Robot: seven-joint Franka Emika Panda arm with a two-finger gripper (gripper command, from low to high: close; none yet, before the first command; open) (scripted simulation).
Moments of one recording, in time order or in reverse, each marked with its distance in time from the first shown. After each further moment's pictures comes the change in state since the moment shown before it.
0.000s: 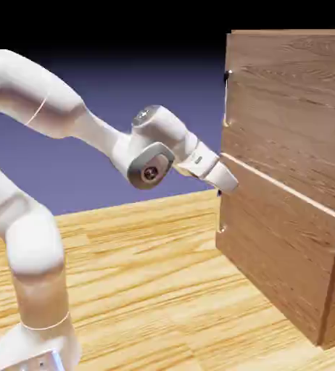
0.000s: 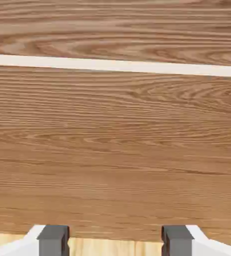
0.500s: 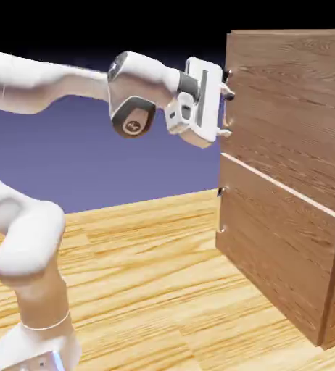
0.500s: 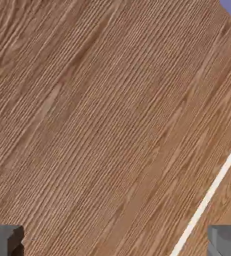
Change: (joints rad) arm -0.343 -0.202 0.380 0.210 0.652 -0.014 0.639
